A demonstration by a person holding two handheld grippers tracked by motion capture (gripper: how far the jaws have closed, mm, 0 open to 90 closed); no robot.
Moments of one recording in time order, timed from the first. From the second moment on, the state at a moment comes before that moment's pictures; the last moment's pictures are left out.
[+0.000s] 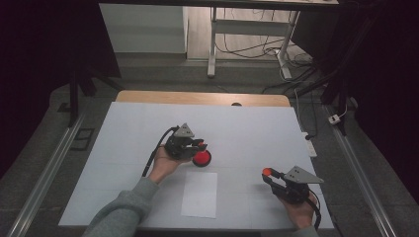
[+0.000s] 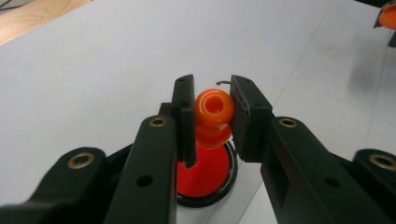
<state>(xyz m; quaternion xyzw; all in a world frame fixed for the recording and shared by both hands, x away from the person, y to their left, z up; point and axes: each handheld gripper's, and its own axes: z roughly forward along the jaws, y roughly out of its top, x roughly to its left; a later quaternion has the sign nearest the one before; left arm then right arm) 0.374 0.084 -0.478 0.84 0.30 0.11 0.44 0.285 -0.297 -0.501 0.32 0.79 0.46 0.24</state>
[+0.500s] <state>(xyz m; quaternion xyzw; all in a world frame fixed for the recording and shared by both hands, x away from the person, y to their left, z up) 0.373 0.087 -0.473 0.84 0.29 0.11 0.44 0.285 -0.297 -0.501 0.32 0.80 0.46 0.23</state>
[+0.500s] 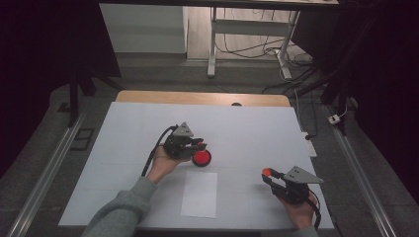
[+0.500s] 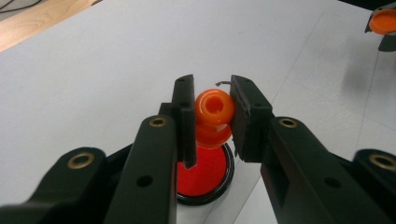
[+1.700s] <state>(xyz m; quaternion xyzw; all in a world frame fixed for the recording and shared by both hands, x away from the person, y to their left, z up) 0.389 0.080 -0.515 0.87 0.31 0.10 0.38 0.285 -0.296 -0.501 0.32 0.80 0.46 0.23</state>
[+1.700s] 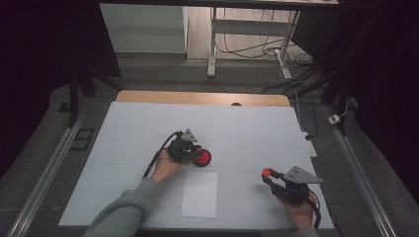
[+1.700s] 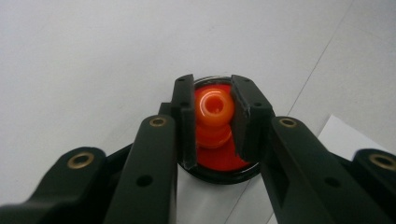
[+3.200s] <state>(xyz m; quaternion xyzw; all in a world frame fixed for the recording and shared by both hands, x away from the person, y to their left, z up) 0.388 0.081 -0.518 0.86 0.31 0.10 0.38 0.284 -0.295 -0.501 0.32 0.79 0.46 0.23</state>
